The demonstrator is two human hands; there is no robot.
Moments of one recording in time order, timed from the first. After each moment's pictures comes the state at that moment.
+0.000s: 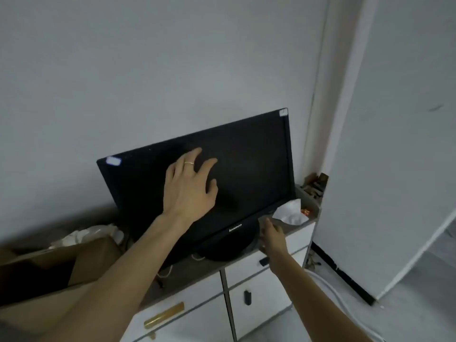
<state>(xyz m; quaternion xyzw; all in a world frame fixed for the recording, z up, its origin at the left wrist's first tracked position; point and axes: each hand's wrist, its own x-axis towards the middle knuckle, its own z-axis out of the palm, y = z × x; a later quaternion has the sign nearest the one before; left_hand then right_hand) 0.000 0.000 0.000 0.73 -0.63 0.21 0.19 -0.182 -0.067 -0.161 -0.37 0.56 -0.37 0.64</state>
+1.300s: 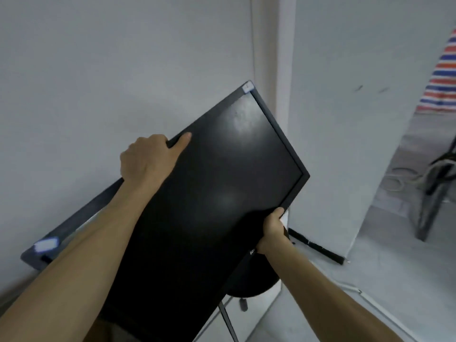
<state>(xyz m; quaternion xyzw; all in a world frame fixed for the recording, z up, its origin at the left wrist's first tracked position) 0.032 -0.108 0.083 0.75 -0.61 0.15 0.20 -0.180 -0.102 -0.116 -0.04 0.58 -0.51 0.64</state>
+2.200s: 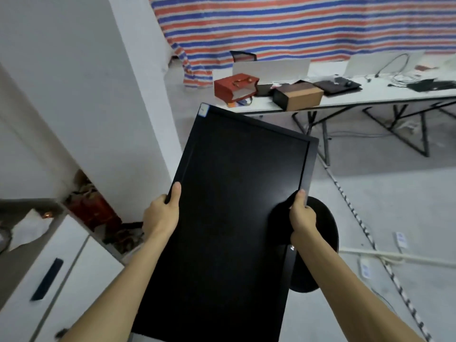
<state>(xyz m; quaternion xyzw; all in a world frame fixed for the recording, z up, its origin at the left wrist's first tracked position) -0.469 0.112 -0.120 0.56 -0.75 -0.29 0.20 -0.671 0.324 -0.137 0.14 0.71 -0.64 0.25</state>
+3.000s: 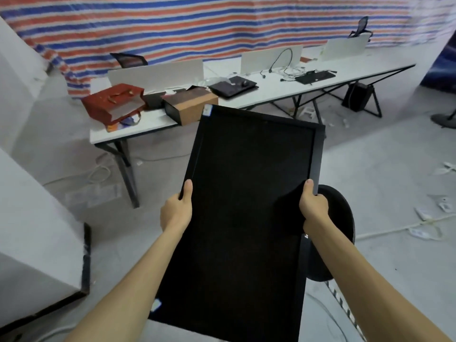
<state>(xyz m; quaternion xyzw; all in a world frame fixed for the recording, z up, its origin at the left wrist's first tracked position) -0.971 0.222 -0.154 0.43 -0.79 -0.42 0.11 -1.081 0.487 -0.131 0.24 0.73 -0.63 0.10</state>
